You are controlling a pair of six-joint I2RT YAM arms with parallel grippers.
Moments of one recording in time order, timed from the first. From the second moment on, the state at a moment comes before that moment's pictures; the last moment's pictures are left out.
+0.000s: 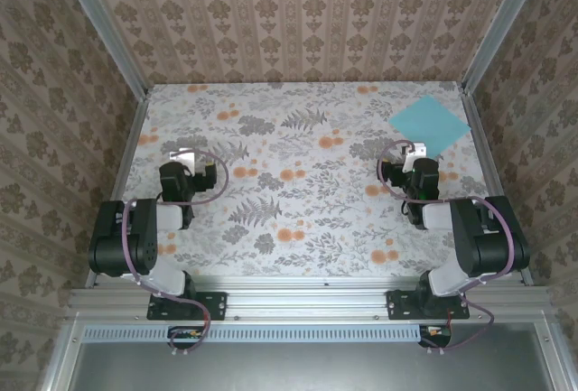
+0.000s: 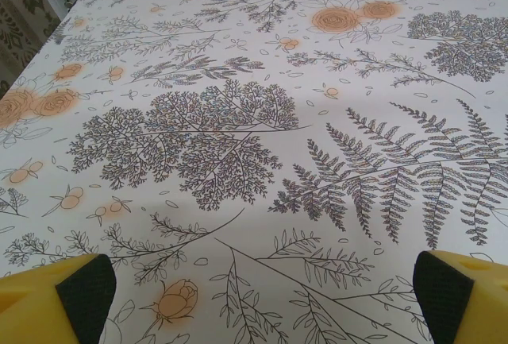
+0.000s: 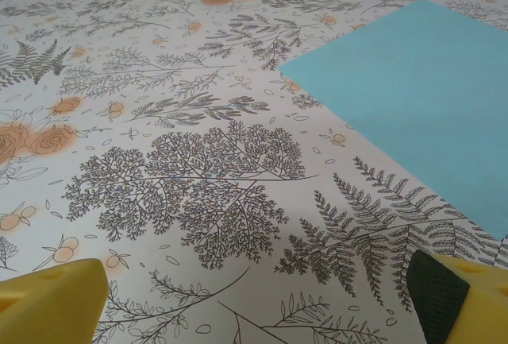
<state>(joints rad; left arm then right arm) -0.01 1.55 0.40 0.72 0.00 0.07 0.00 1.54 0.40 0.74 0.02 0.05</state>
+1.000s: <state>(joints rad) -0.01 1.53 0.40 0.71 0.00 0.07 0.00 1.53 0.40 0.74 0.02 0.05</state>
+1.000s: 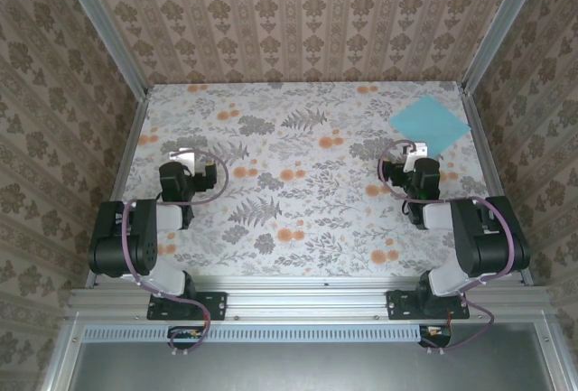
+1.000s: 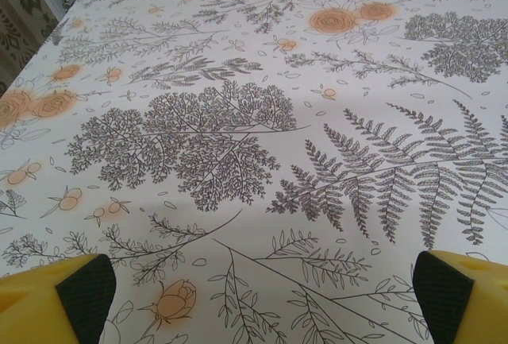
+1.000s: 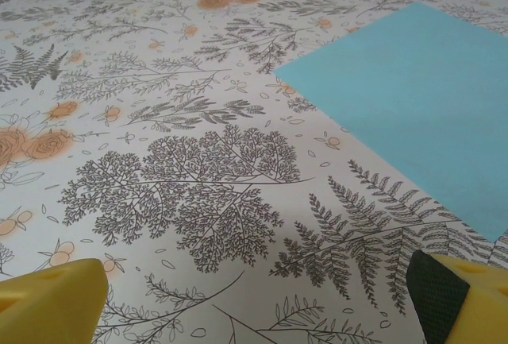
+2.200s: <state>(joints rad) -0.21 1.54 0.97 -0.07 0.50 -0.51 -0.06 1.89 1.43 -0.46 0.25 0.65</state>
